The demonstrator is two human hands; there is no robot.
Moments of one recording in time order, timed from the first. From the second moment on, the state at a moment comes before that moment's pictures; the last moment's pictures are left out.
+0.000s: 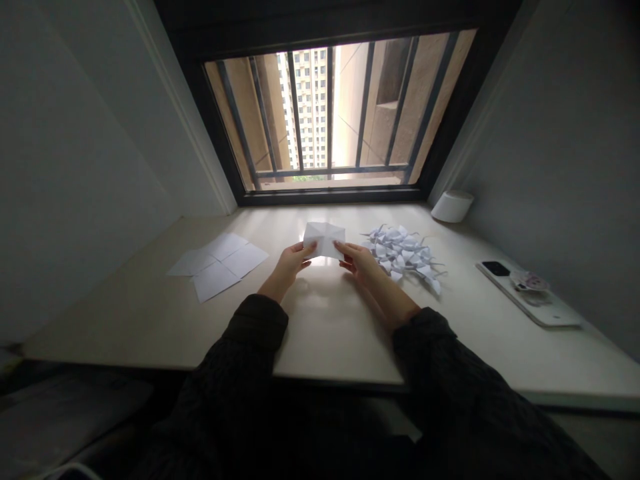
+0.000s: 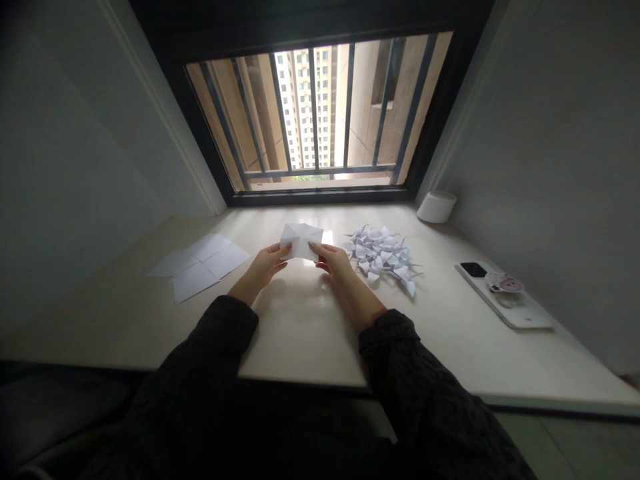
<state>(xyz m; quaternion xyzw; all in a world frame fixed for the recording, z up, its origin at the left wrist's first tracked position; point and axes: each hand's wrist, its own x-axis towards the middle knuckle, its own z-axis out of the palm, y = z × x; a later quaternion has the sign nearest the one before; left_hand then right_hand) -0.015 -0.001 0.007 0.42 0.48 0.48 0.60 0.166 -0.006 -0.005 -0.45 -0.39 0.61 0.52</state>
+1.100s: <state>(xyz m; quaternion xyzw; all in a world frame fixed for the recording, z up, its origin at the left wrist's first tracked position) 0.008 -0.013 -0.003 0.55 0.44 0.52 0.48 0.153 -0.014 -0.005 -0.44 -0.40 0.55 0.58</state>
